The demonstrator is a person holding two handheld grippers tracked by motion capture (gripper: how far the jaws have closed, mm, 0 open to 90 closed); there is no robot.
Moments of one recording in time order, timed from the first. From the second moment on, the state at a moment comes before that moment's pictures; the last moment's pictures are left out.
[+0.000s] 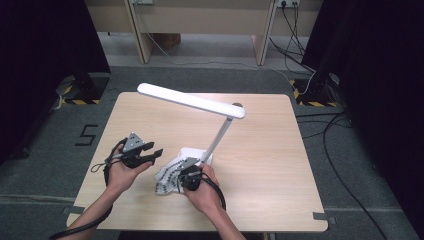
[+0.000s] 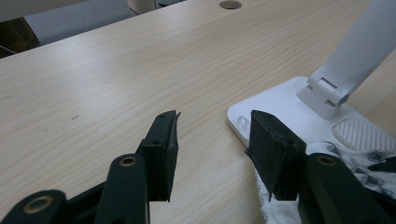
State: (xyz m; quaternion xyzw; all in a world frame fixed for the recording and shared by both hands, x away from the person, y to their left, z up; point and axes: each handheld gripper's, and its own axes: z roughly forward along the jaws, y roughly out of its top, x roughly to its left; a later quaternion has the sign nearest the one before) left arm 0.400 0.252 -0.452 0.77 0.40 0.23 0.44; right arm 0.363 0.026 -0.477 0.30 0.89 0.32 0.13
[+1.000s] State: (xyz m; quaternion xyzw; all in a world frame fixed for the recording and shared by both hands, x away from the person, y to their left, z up) left arm 0.402 0.246 -0.461 0.78 0.40 0.22 0.43; right arm 0.329 -0.015 -0.450 0.29 0.89 0.35 0.10
